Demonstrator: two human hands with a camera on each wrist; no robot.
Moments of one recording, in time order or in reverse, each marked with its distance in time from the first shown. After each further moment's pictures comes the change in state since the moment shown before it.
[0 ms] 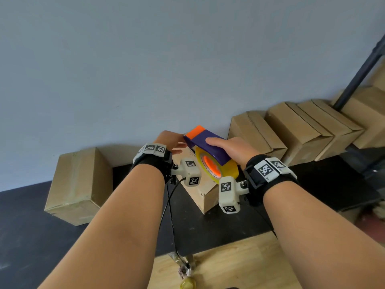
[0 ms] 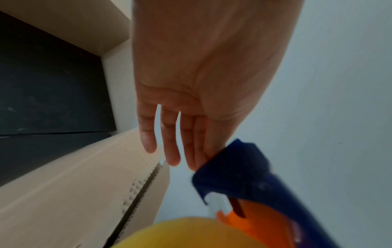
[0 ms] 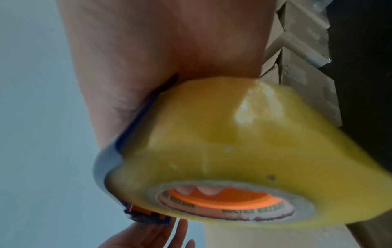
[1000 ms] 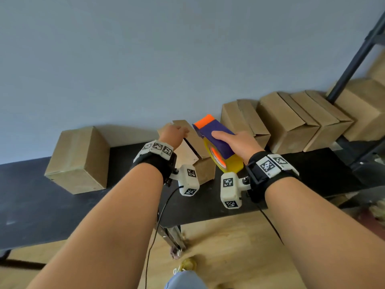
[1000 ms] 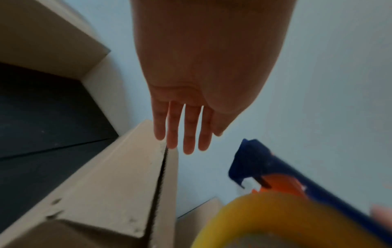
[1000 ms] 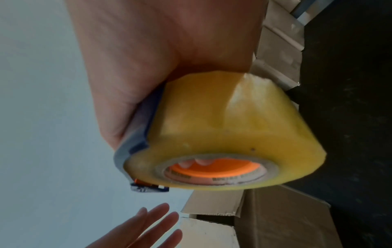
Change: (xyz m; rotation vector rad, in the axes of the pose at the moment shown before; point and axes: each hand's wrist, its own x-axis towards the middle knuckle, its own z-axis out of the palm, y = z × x) left_hand -0.063 -0.019 0.079 0.350 0.196 0.187; right_hand -0.041 0.059 -0.057 0.007 0.065 -0.081
